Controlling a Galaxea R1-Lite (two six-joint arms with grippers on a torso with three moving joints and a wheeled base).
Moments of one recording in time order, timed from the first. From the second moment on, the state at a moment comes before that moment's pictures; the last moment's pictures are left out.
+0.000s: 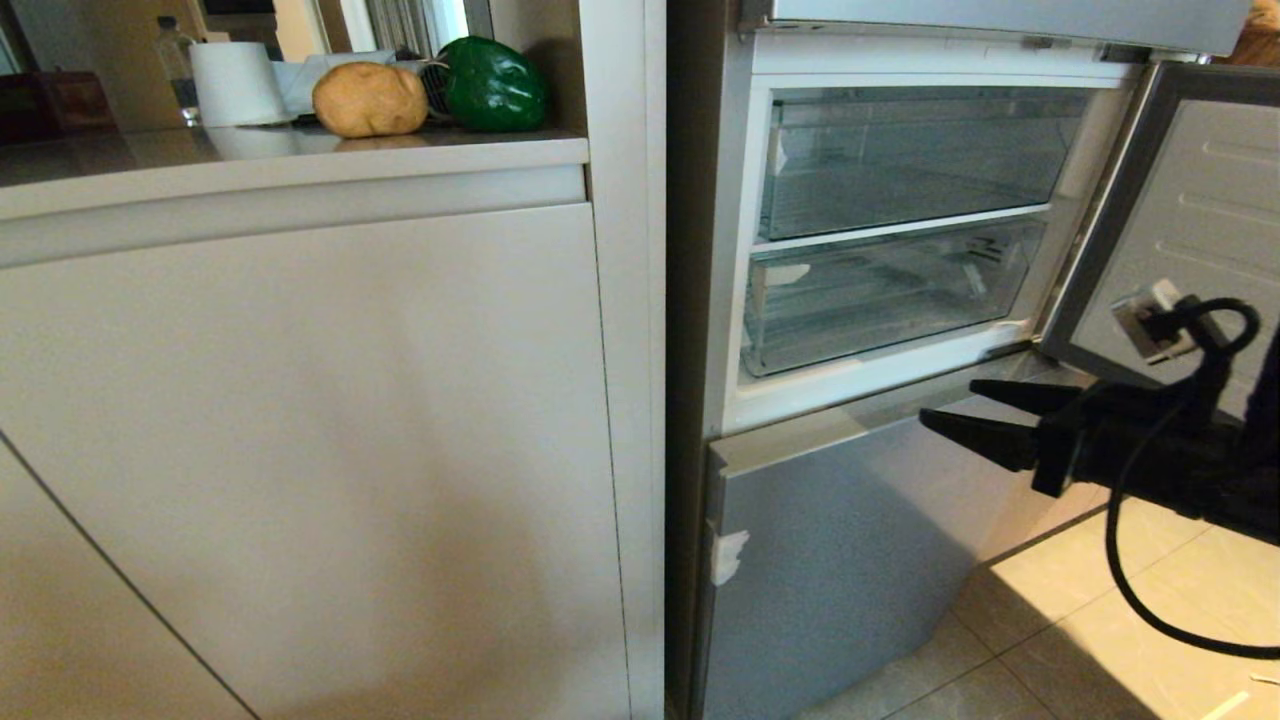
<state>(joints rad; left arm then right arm) -0.01 0.00 -0.02 0.04 0.01 -0.01 0.09 1.54 -0.62 -0.79 0.52 -0.02</state>
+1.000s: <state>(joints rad) -0.01 0.00 -0.02 0.04 0.01 -0.01 0.29 1.96 -1.01 -0.99 0.14 -0.06</state>
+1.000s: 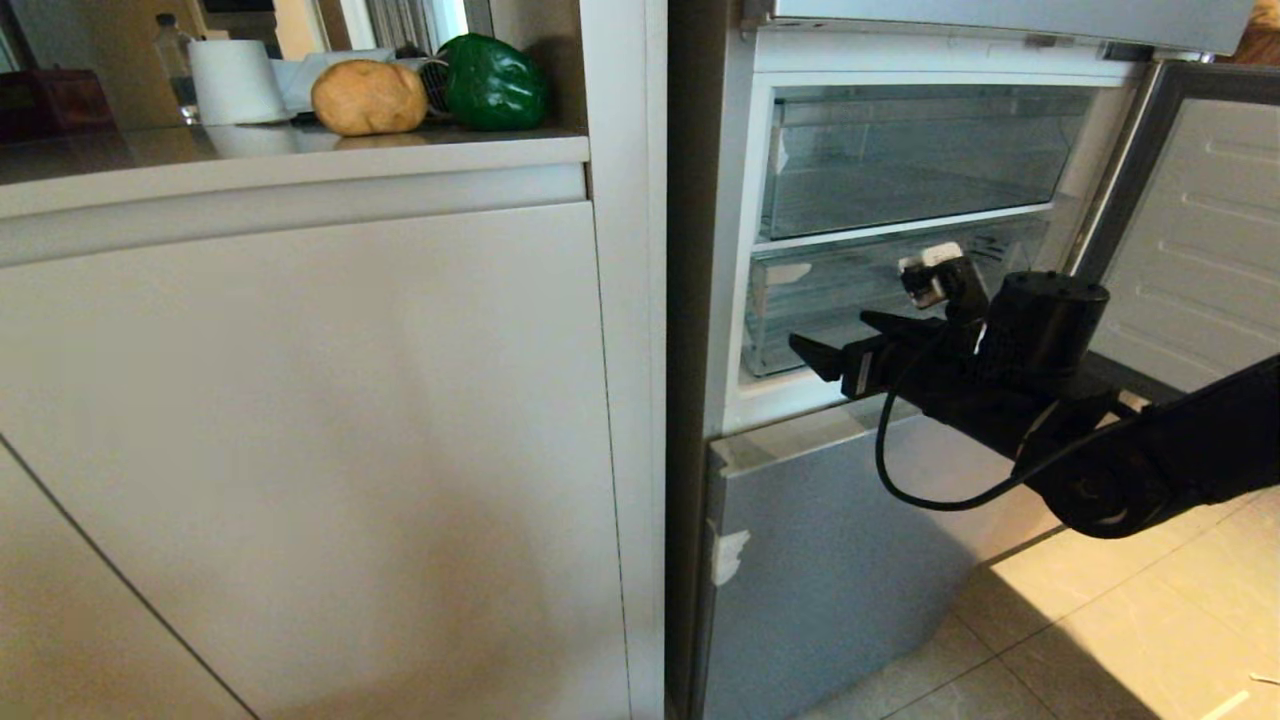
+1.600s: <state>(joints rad) -0.01 0.00 -0.02 0.04 0.01 -0.01 0.31 2.05 -1.15 -1.01 0.14 -0.06</state>
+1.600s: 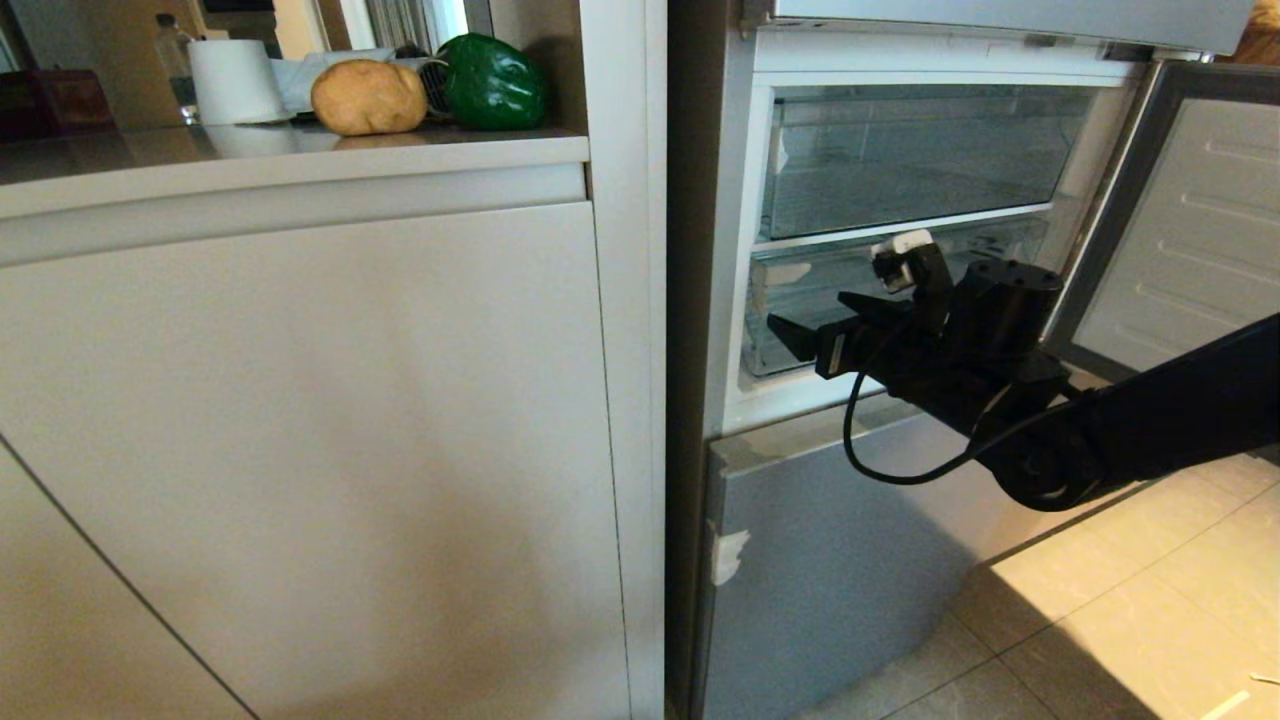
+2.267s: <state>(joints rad) -0.01 0.00 -0.02 0.04 0.01 -0.01 0.33 2.12 -1.24 -1.01 0.10 -0.06</state>
